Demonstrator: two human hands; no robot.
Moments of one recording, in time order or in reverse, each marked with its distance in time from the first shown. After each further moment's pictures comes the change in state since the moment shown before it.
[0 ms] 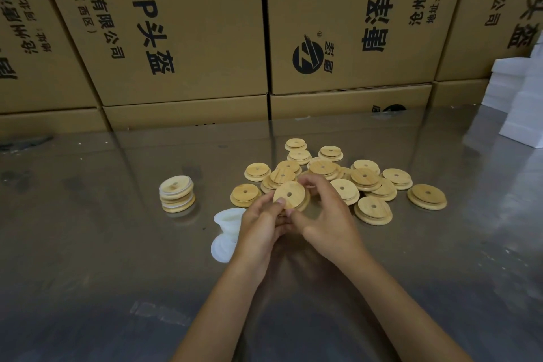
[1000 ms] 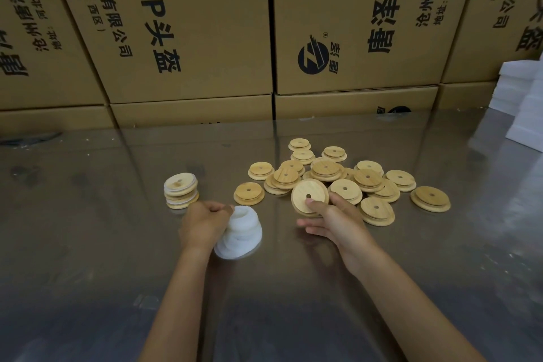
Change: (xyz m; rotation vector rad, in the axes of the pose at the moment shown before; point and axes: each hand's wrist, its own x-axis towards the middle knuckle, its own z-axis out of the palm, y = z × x) left_hand 0.011 0.038 -0.076 0.850 0.450 0.030; right_hand 0.009 0.006 -0.008 0.607 -0.084 0.655
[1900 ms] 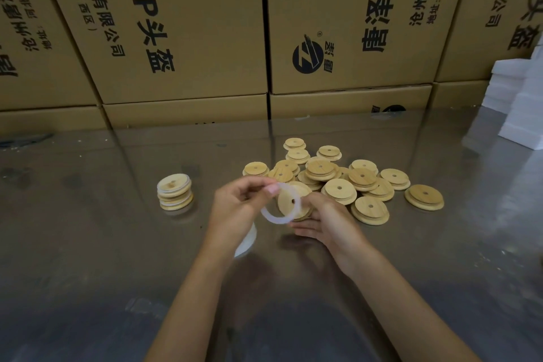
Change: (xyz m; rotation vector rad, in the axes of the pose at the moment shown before) left_hand -0.039 0.039 0.025 -0.537 -0.284 0.465; right_hand -0.004 -0.003 0.002 0.056 -0.101 0.040
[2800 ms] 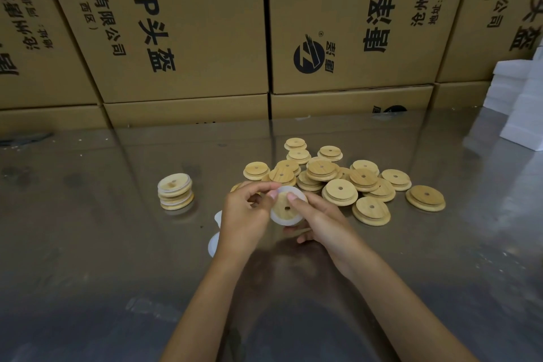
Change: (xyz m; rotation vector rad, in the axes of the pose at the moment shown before) left_hand 0.001 -0.015 0.015 0.212 0.099 0.035; right_hand -0.009 0.003 0.009 -0.255 -0.074 -0.162
